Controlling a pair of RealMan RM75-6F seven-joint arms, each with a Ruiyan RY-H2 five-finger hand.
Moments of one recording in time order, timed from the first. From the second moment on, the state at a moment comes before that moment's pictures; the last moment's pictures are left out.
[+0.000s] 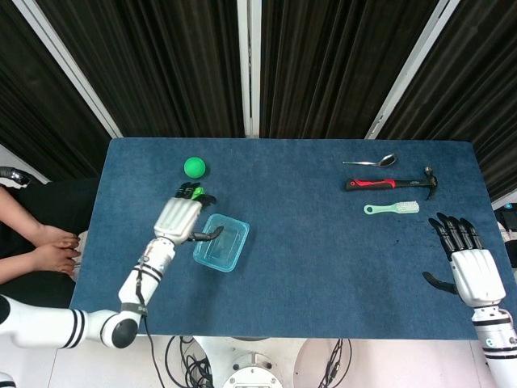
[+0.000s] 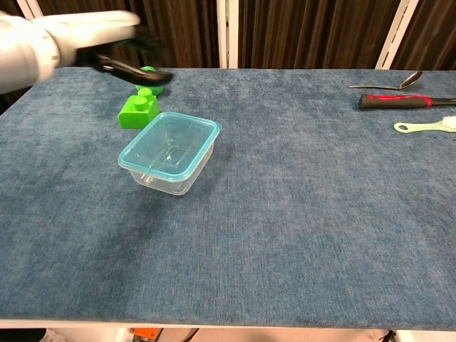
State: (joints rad) left arm -1.00 -1.41 -0.05 -1.75 0.70 1.19 0.37; right arm 0.15 -1.12 0.06 -1.54 -1.55 1.44 0.09
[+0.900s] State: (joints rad) left arm -1.00 -1.50 -0.16 -1.56 0.55 0.80 0.37; right arm 0.14 -1.12 0.06 -1.54 -1.53 1.44 0.08
